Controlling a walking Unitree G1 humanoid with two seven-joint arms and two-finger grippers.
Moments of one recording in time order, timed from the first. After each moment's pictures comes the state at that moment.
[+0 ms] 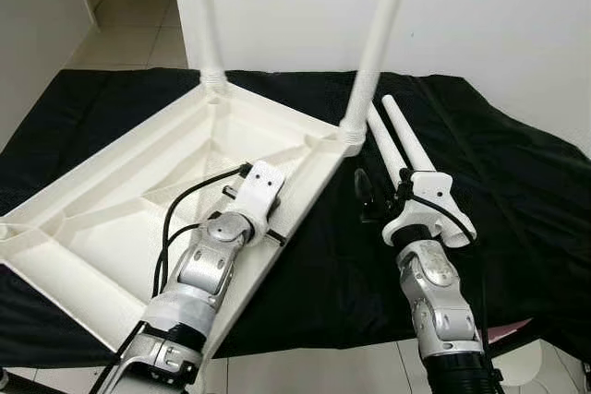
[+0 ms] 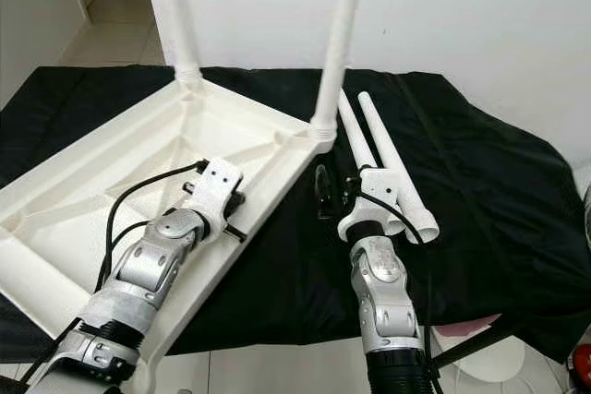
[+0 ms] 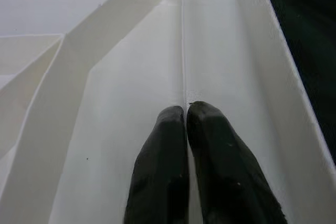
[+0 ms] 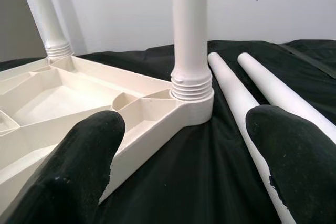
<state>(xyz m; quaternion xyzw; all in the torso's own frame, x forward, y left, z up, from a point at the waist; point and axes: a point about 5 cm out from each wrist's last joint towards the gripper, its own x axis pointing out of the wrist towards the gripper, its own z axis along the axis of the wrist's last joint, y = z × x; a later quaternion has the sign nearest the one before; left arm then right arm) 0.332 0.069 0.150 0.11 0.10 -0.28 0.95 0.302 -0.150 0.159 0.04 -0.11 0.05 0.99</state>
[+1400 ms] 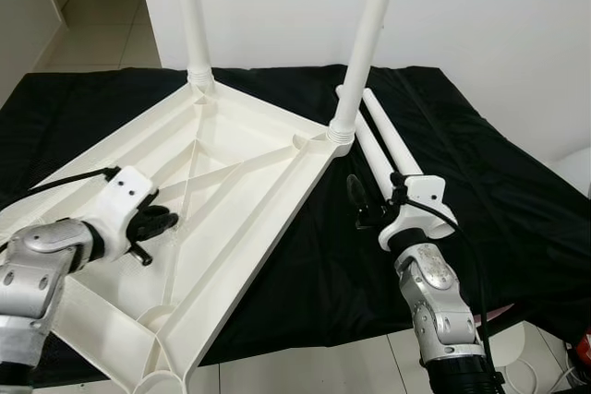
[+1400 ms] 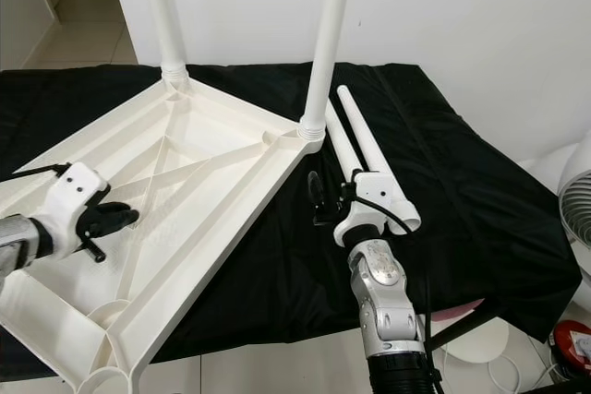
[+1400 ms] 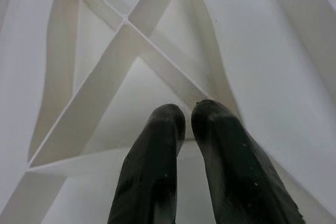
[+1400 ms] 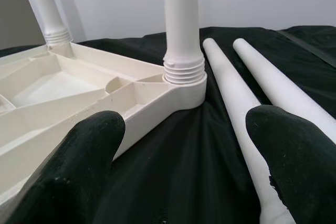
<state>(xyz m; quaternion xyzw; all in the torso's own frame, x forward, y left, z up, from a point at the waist) 0.279 0.243 0.164 0.19 0.18 -0.33 0.91 0.299 -0.143 0.154 0.04 -0.09 0.09 0.99</state>
